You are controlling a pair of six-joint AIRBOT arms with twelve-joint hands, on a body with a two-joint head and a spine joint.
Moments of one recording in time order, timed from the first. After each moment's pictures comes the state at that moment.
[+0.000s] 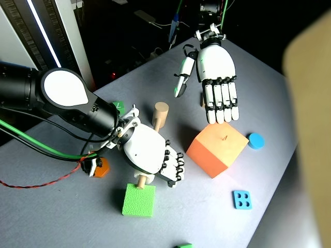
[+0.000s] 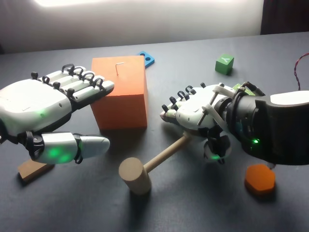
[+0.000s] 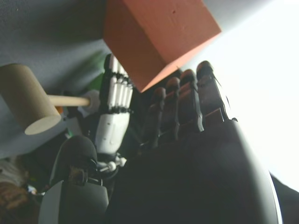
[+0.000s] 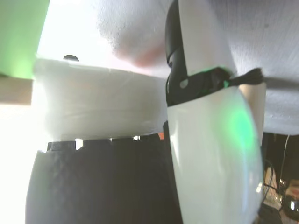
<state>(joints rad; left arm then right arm) 0.76 -0.86 1.02 -0.07 -0.70 0.97 -0.32 -1.38 1.12 -1.22 -0.47 0.15</state>
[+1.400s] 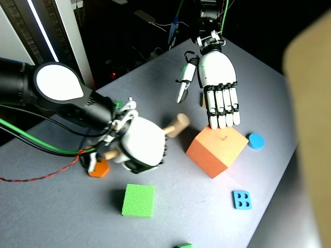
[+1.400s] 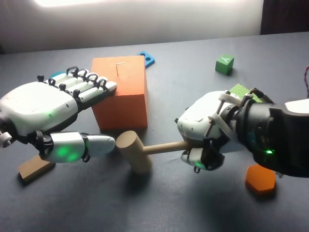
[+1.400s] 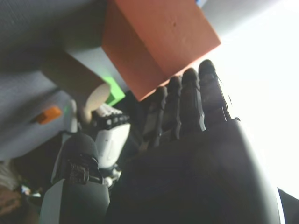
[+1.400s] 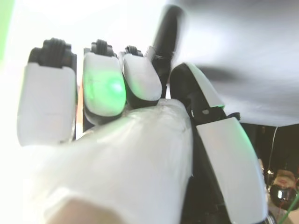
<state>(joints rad) 0.76 -0.91 1.06 -0.08 -0.69 0.97 -0.32 -1.29 0.99 -1.23 -0.47 0.13</state>
